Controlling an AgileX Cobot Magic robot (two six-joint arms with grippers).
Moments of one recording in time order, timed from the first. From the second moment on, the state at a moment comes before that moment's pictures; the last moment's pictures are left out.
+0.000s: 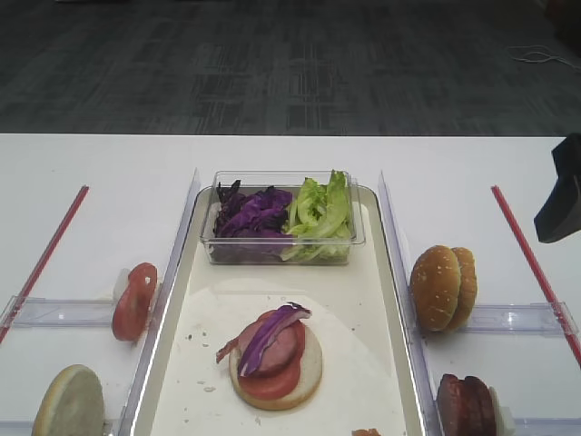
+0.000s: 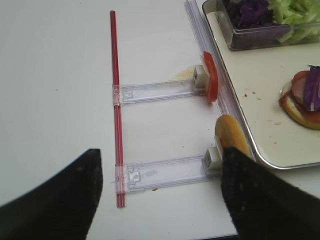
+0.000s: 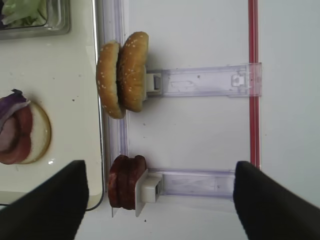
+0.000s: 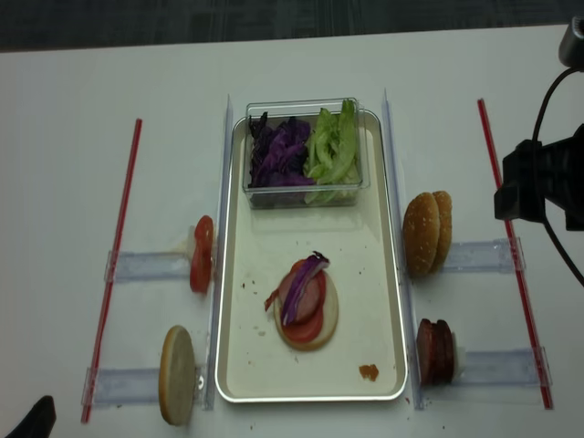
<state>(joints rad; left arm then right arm) -0.09 -0.01 -0.49 0.00 1.18 -0.02 0.08 1.12 -0.88 0.25 1.06 0.08</state>
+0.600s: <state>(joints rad) -0.09 -0.01 -0.49 0.00 1.18 -0.02 0.19 1.26 -0.91 0.31 0.98 0.05</state>
